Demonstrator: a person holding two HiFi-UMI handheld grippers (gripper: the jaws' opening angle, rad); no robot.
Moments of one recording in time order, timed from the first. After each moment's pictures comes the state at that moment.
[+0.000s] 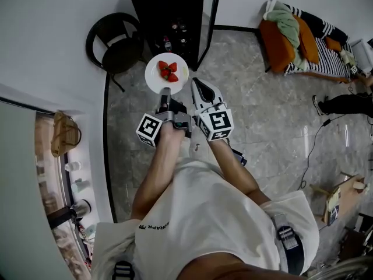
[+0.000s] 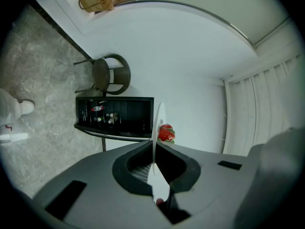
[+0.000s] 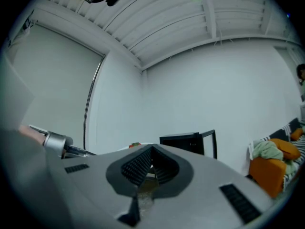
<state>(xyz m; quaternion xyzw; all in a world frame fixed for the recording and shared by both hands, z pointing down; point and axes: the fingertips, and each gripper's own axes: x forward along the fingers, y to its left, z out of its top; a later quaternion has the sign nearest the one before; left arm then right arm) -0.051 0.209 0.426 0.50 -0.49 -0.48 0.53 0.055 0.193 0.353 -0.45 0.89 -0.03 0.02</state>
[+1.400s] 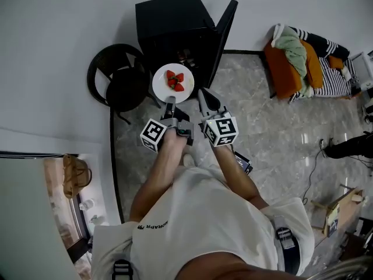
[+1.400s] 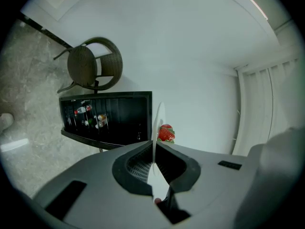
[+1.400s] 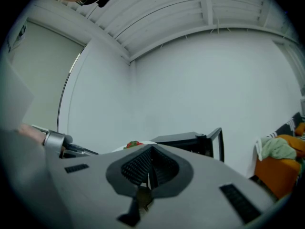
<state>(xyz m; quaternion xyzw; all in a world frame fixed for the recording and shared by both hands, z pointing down) -0.144 -0.077 0.413 0.52 -0.48 -0.44 0.56 -0.027 -0.091 0.347 -0.48 0.88 -0.07 0.01</state>
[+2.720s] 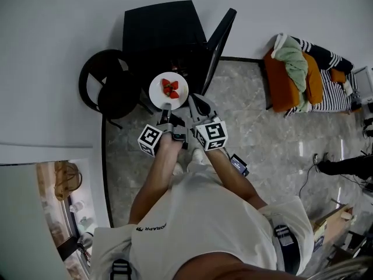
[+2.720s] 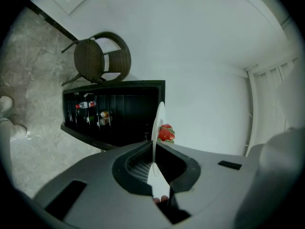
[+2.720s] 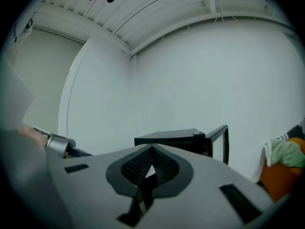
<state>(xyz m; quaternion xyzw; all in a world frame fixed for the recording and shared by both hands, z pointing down) -0.088 -0.158 0.450 0.47 -0.50 -0.45 0.57 0.010 -0.181 0.368 -0.43 0.90 -0.06 -0.01</state>
